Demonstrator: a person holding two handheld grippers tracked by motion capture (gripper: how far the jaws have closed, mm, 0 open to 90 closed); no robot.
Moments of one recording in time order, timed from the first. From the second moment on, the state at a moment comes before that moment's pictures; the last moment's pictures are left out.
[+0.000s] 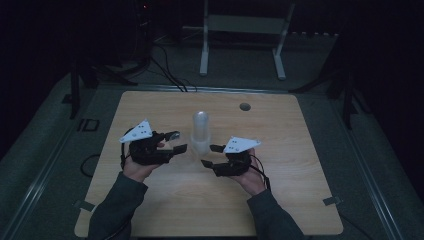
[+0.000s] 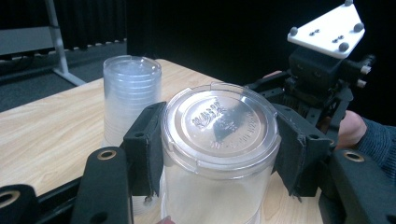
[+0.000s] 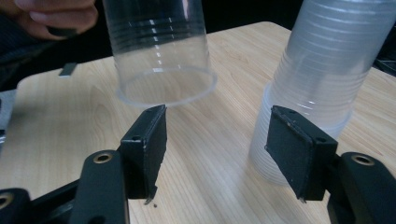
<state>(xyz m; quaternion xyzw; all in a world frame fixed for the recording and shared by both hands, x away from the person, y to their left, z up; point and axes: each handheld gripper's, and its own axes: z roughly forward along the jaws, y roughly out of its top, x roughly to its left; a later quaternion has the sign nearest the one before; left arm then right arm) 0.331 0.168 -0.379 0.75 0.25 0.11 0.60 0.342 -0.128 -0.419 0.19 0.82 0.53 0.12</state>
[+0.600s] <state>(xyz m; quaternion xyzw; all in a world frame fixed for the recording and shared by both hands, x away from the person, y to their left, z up) 0.334 0.172 -0.398 0.73 0.25 0.08 0.63 0.341 -0.132 -0.413 0.17 0.80 0.57 0.09</state>
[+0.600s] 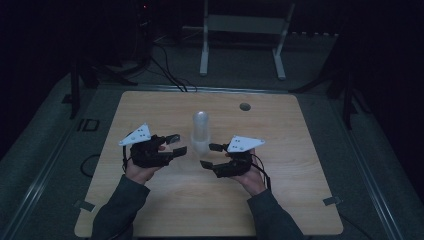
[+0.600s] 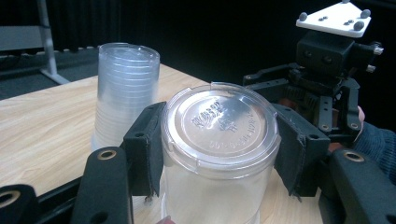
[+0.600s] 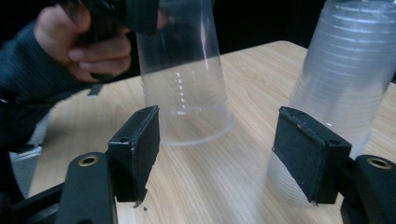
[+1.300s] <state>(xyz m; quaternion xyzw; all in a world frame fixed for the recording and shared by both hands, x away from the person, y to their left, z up) 0.337 0.172 -0.406 0.69 0.25 0.04 0.68 0.345 -0.119 -0.411 0.17 0.77 0.62 0.04</state>
